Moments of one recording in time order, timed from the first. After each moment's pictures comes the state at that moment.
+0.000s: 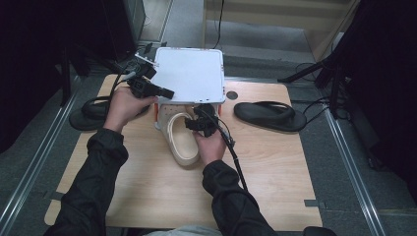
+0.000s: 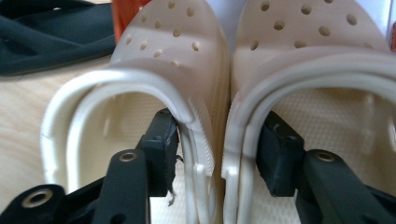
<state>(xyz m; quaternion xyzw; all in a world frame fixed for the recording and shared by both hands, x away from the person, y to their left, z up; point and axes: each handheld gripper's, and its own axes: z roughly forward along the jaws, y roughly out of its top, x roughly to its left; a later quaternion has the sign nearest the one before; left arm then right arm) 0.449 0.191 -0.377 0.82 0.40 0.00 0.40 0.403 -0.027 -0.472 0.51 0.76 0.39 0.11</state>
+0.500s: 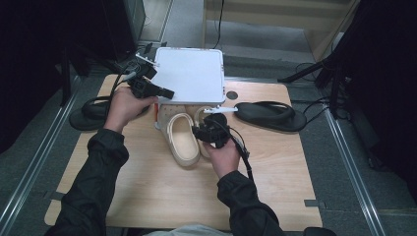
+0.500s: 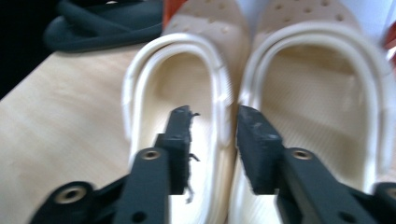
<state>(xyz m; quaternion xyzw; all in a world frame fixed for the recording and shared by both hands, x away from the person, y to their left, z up) 0.448 0.190 -0.377 0.82 0.41 0.01 0.40 0.352 -0.062 -0.446 0.45 0.78 0.42 0.09</state>
